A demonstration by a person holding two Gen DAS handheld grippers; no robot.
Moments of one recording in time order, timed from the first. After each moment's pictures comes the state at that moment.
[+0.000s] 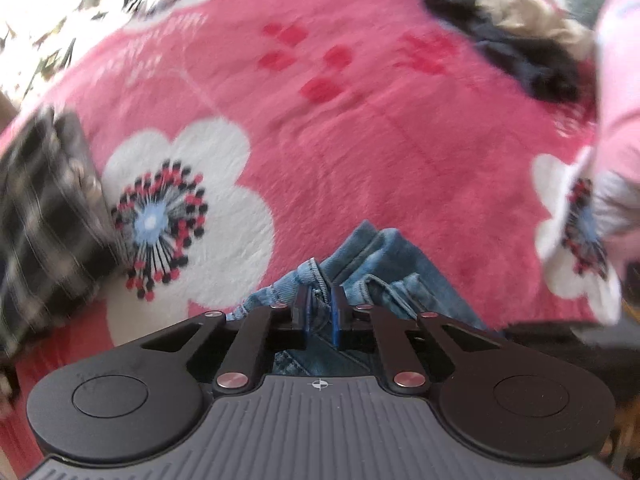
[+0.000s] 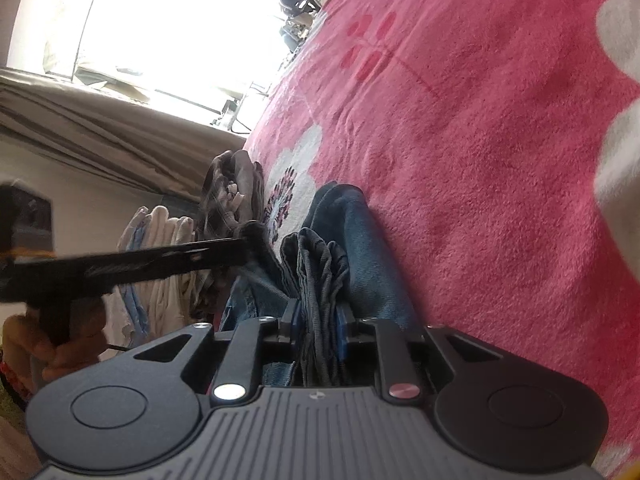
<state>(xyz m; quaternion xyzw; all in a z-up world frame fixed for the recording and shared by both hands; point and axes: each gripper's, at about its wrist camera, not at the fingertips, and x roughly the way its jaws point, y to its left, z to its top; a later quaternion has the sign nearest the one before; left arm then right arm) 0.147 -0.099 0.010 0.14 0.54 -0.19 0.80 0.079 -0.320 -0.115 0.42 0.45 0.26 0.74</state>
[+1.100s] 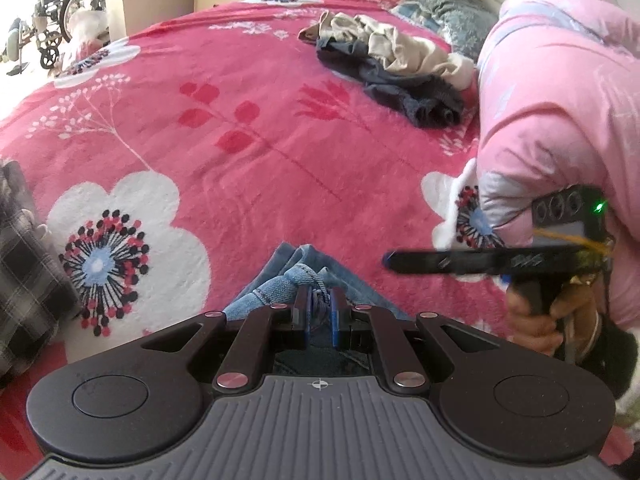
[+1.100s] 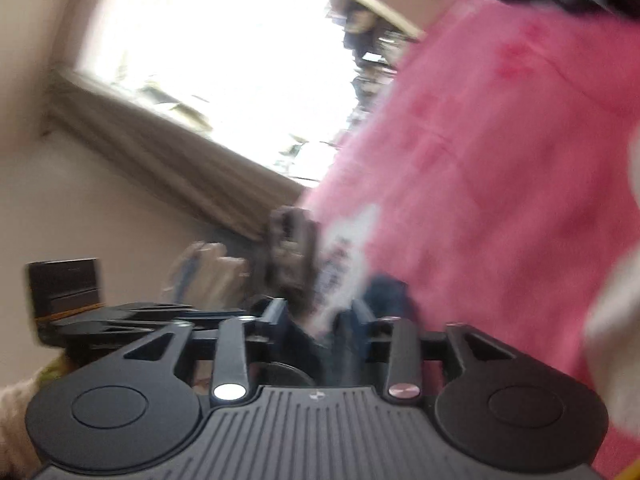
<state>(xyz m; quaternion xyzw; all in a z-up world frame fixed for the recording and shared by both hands) 0.123 -0.060 0.037 0.08 0.48 -0.34 0.80 0.087 -0.347 -0.072 0.39 0.32 0.35 0.79</state>
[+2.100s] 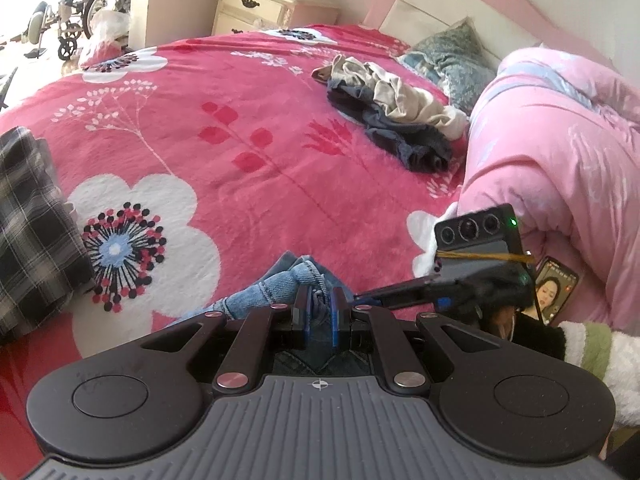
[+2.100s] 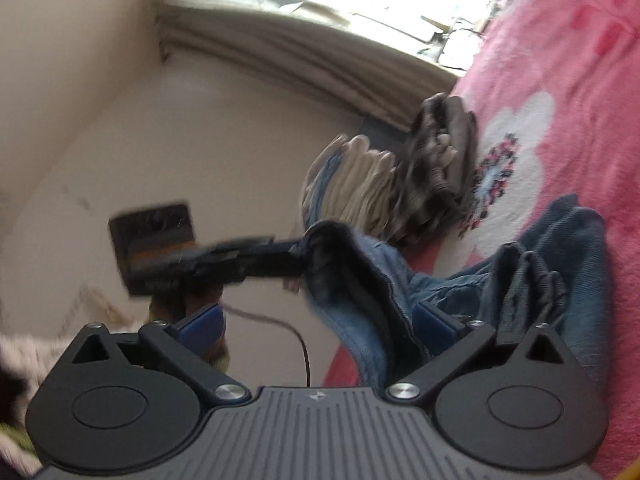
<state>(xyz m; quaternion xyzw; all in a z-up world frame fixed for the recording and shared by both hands) 0.109 -0.017 0.058 0.00 0.46 -0.34 0.82 0.121 -0.285 -0.085 0.37 0.36 0.58 0.63</state>
